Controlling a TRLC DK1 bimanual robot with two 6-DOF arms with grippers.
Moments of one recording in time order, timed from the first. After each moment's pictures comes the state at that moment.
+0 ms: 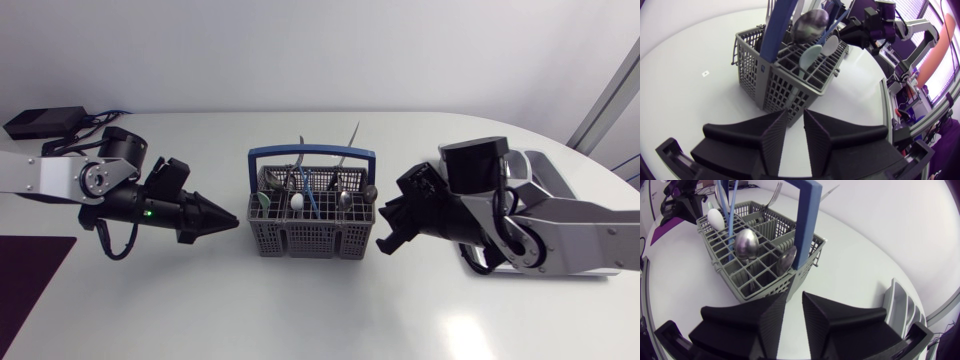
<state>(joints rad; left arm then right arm) -0.01 1.67 0.85 -0.34 0.89 0.68 0.43 1.43 0.61 0.16 -0.06 -0.28</state>
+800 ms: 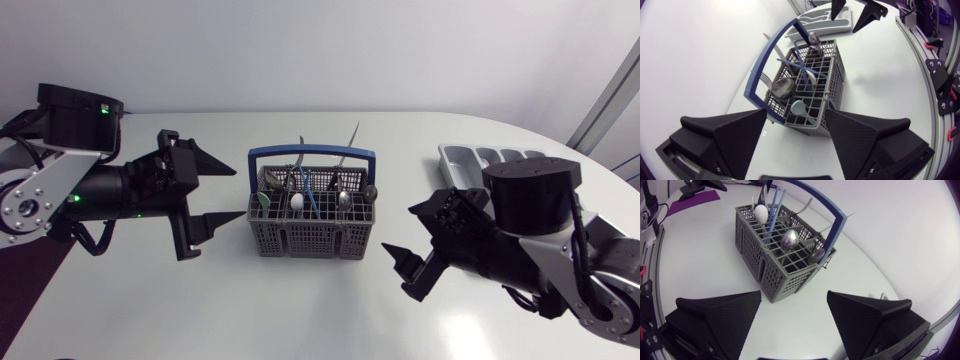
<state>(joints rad) -0.28 1.23 0.76 -0.21 0.46 1.01 0.53 1.07 0.48 -0.04 -0.02 -0.42</state>
